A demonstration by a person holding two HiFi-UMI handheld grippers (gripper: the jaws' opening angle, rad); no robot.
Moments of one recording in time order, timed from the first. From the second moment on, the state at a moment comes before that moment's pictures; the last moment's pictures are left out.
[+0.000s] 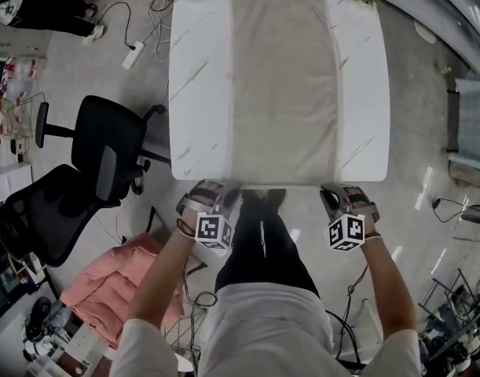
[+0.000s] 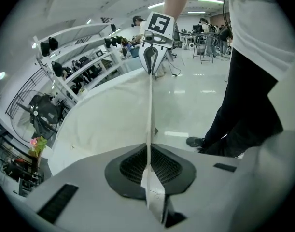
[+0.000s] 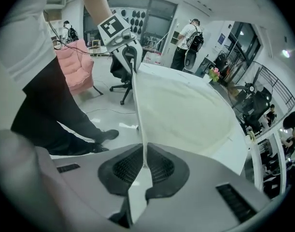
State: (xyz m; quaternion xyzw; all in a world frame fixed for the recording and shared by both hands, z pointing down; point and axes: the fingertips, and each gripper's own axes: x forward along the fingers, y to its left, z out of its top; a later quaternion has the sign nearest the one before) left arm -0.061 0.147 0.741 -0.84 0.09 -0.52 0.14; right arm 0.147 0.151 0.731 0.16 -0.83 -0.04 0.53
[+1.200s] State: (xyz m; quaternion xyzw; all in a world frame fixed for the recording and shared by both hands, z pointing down) left arm -0.063 0.075 0.744 -0.84 0.13 -0.51 -0.09; right arm 0.161 0.077 0.735 0.24 -0.83 0.08 0.51
